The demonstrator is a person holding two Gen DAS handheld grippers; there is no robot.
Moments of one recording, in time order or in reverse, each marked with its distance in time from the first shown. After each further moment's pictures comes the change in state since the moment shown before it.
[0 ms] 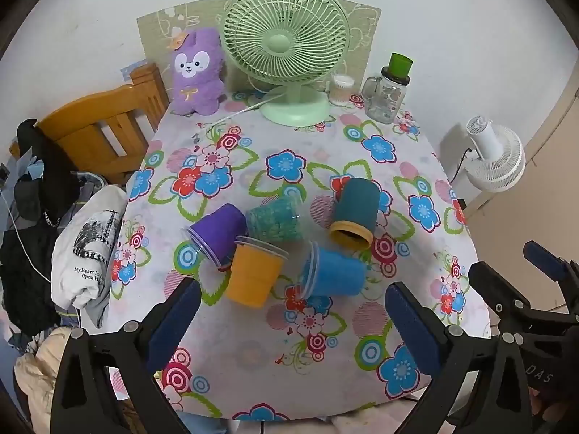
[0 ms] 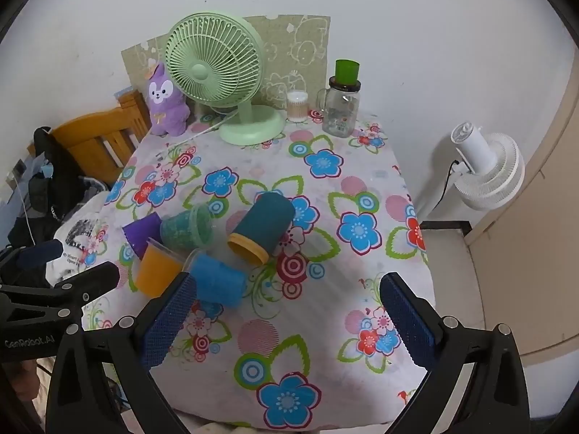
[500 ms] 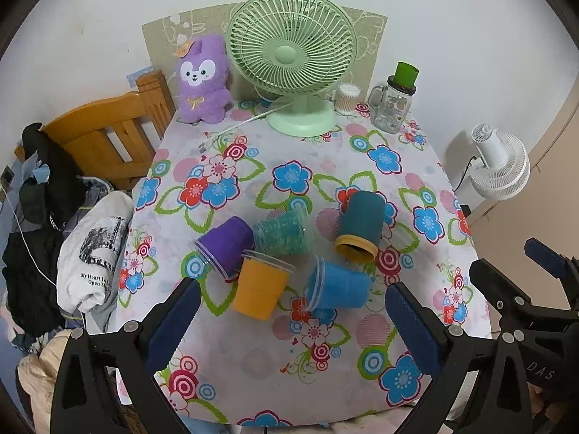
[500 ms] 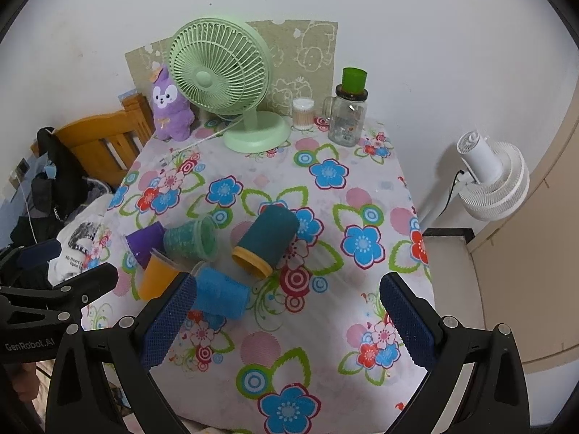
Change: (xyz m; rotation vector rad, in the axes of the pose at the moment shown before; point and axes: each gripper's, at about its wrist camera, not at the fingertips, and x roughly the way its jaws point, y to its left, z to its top) left arm -0.004 0.000 0.016 -0.005 -0.014 0.022; right arm 0.001 0.003 0.018 -0.023 -0.019 0.004
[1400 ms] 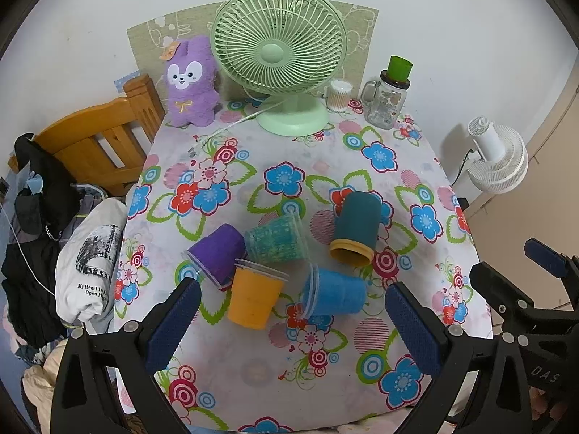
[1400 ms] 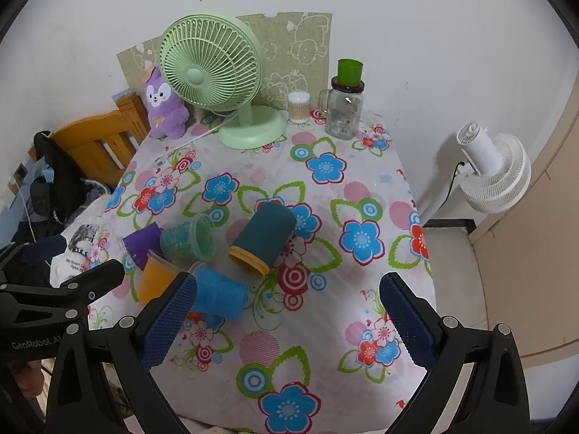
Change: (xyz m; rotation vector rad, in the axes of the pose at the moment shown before) left arm 0.011 -0.008 0.012 0.028 0.018 -0.006; right arm 0.008 -0.008 0.005 0.022 0.039 0.008
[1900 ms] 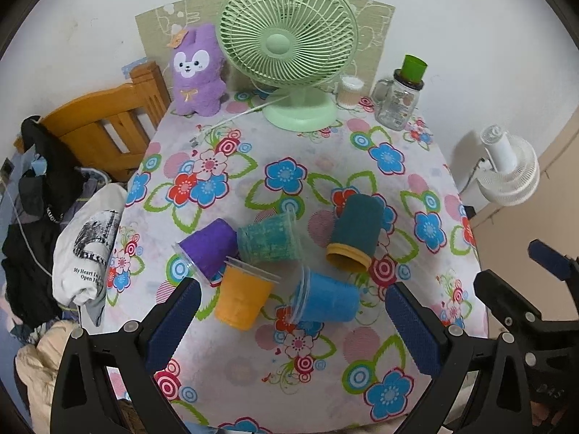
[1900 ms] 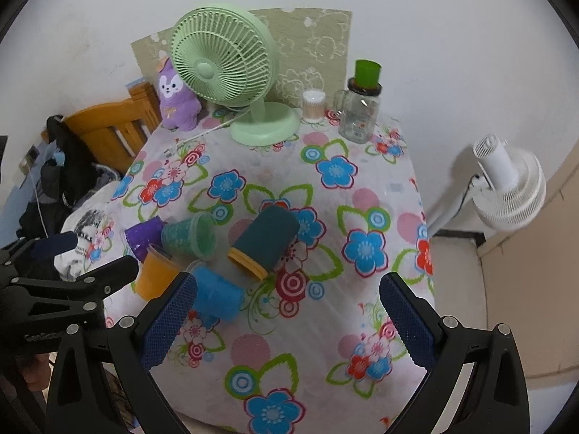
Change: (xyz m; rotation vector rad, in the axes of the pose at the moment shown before) left arm 0.016 -0.015 0.010 -0.076 0.025 0.037; right arm 0.012 -0.013 0.021 -0.098 0.021 0.065
